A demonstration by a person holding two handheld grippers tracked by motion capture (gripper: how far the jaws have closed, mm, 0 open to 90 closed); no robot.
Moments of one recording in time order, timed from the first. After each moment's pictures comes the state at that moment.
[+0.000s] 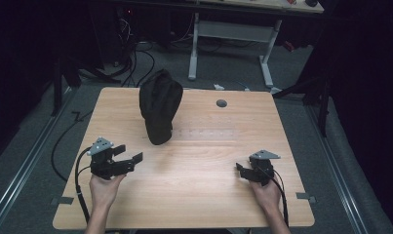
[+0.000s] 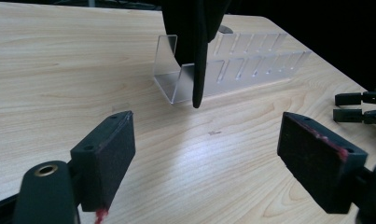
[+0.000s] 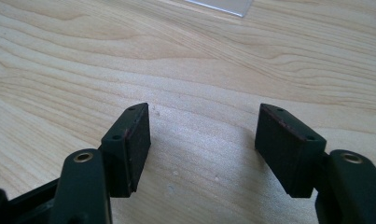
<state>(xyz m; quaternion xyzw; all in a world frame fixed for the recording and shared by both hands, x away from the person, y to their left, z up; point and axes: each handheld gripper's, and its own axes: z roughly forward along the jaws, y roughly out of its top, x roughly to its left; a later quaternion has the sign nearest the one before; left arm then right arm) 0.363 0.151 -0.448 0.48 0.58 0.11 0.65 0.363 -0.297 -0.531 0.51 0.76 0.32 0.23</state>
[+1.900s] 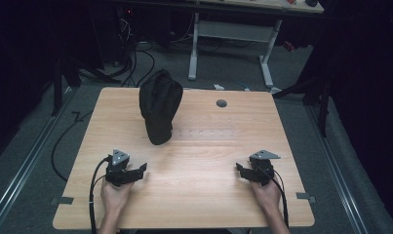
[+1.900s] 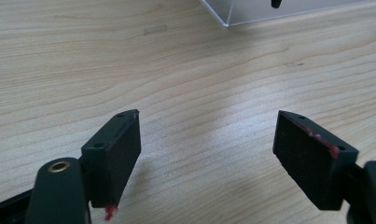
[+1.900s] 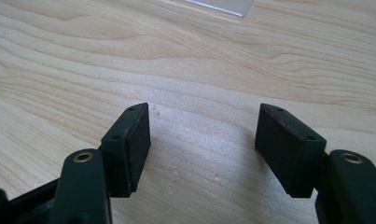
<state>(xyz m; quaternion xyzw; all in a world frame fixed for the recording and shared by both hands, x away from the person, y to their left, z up) 0.381 0.132 -0.537 0.53 0.60 0.19 0.57 0.363 -0.297 -0.531 0.51 0.76 0.32 0.23</state>
